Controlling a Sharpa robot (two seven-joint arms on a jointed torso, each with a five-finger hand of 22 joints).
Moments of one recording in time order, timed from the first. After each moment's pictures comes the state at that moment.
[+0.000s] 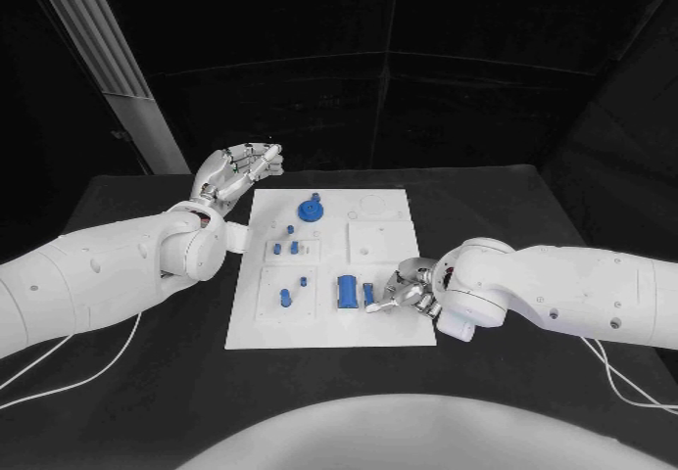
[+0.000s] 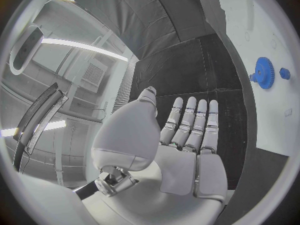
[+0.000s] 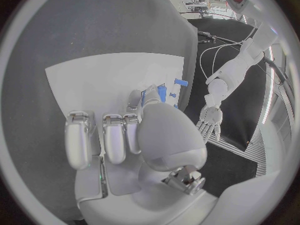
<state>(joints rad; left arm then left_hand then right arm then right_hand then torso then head) 1.20 -0.67 -0.23 1.21 0.00 -0.28 0.68 1.28 0.05 -0.13 0.29 0.36 0.60 0.18 0.40 0.07 0.54 0.23 0.59 0.07 0.33 0.22 0.79 0.18 0.12 0.45 0.29 0.13 0.75 1.12 -0.81 -0.18 1.68 -0.77 -0.14 -0.62 1.32 0.15 -0.20 0.27 0.05 0.82 0.03 0.90 0.81 1.46 -0.02 1.58 1.31 1.47 -0.08 1.57 1.31 0.01 1.47 0.04 1.57 1.31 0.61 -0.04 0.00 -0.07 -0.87</state>
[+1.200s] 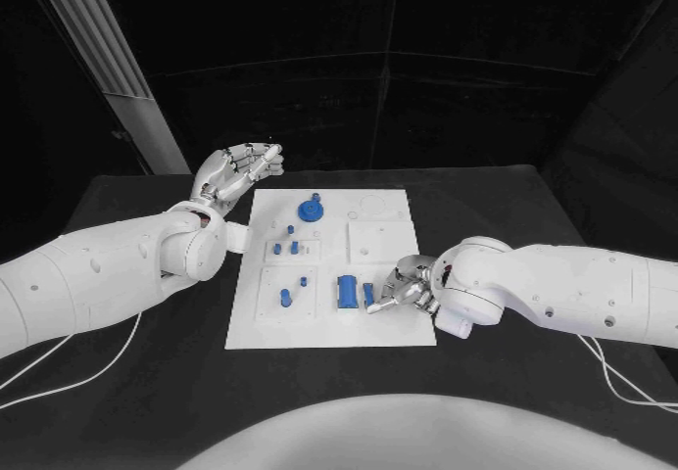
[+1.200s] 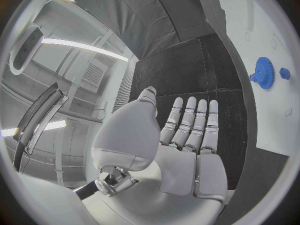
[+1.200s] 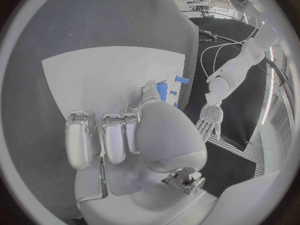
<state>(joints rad) 1.20 -0.67 -0.23 1.21 0.00 -0.28 0.68 1.28 0.05 -0.13 0.29 0.36 0.60 0.18 0.40 0.07 0.54 0.23 0.59 0.07 0.33 0.22 0.79 0.18 0.12 0.45 0.29 0.13 0.75 1.12 -0.79 -0.18 1.66 -0.78 -0.15 -0.61 1.38 0.13 -0.20 0.23 0.05 0.84 0.02 0.89 0.84 1.46 -0.03 1.57 1.31 1.46 -0.07 1.57 1.31 0.01 1.47 0.03 1.57 1.31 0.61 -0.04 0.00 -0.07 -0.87</state>
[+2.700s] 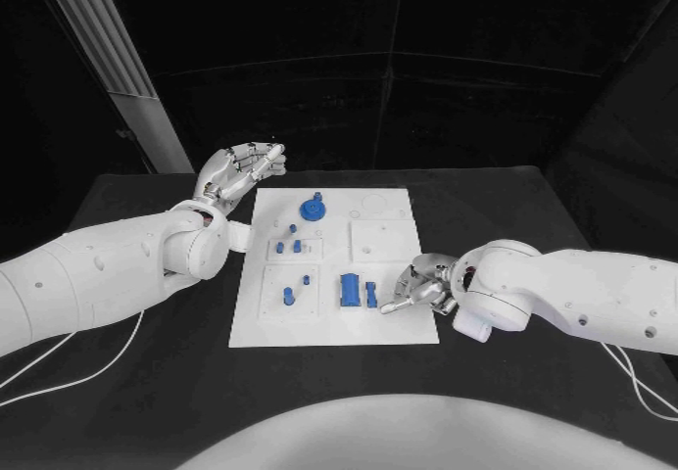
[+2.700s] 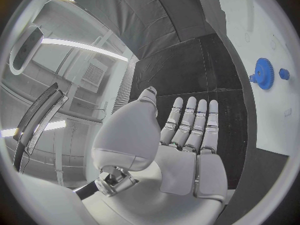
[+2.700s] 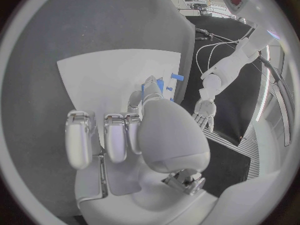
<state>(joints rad) 1.20 -0.68 -0.23 1.21 0.00 -0.28 0.68 1.29 0.06 -0.13 0.29 0.37 0.60 0.18 0.40 0.07 0.54 0.23 0.59 0.07 0.33 0.22 0.79 0.18 0.12 0.45 0.29 0.13 0.75 1.12 -0.91 -0.18 1.73 -0.79 -0.19 -0.52 1.38 0.00 -0.17 0.20 0.11 0.85 0.02 0.87 0.93 1.47 -0.04 1.57 1.31 1.46 -0.09 1.57 1.31 0.01 1.47 0.03 1.57 1.31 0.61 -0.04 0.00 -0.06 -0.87</state>
